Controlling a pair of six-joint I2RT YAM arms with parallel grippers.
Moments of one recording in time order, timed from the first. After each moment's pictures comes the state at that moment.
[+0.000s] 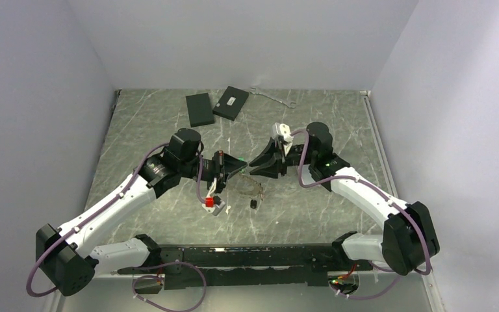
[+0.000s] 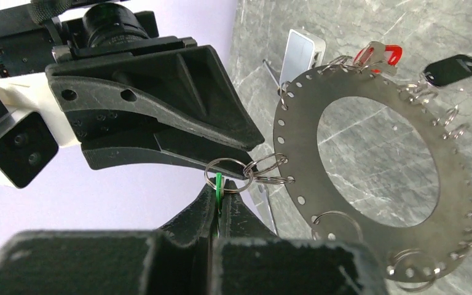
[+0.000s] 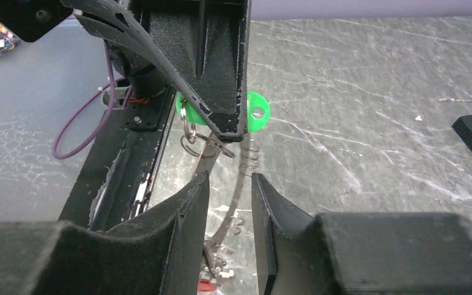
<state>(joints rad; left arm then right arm) -0.68 1.11 0.99 -0.42 0.80 1.85 0.48 1.25 0.79 0.28 -1.17 -0.11</state>
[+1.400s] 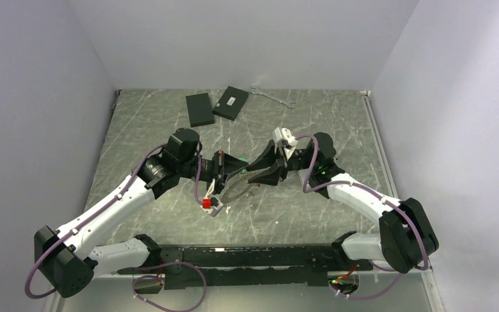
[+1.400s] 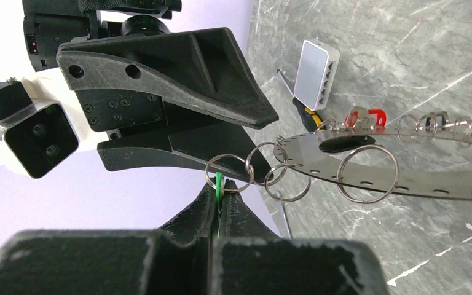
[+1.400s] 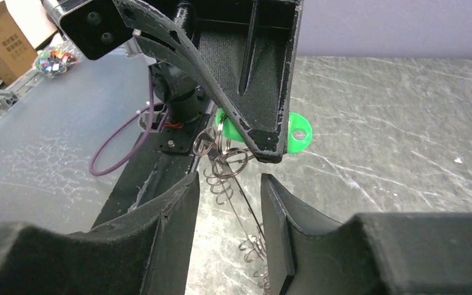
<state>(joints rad) -0.68 1.10 0.99 -0.41 0.84 1.87 0.52 1.27 0.67 0.74 -1.24 0.20</state>
